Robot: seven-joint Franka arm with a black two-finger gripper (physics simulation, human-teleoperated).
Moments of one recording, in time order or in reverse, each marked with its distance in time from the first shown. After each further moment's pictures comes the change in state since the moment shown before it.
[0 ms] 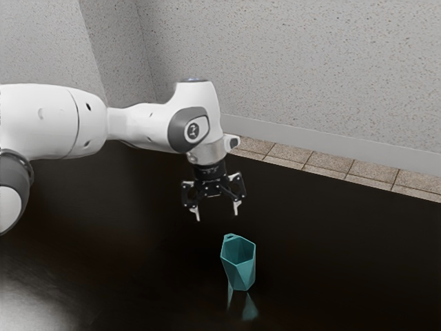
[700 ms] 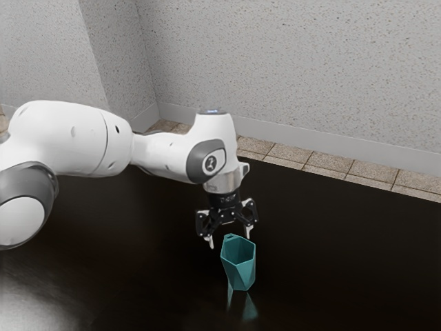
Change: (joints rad) arm -0.028 0.095 -0.035 -0.031 -0.019 0.106 -0.246
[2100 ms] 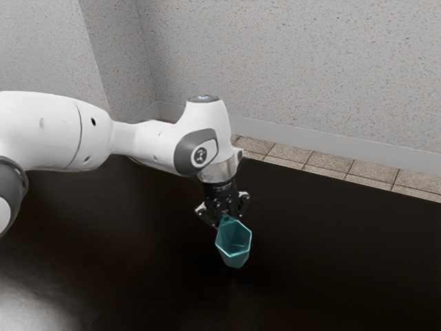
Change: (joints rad) arm -0.040 -0.122 0.017 -0.079 0.059 0.052 -0.101
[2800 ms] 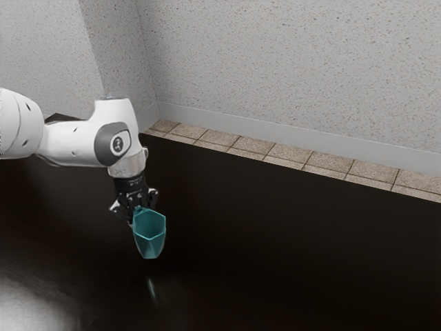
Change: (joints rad) arm 0.092 -0.159 0.272 -0.265 0.016 -0.056 0.019
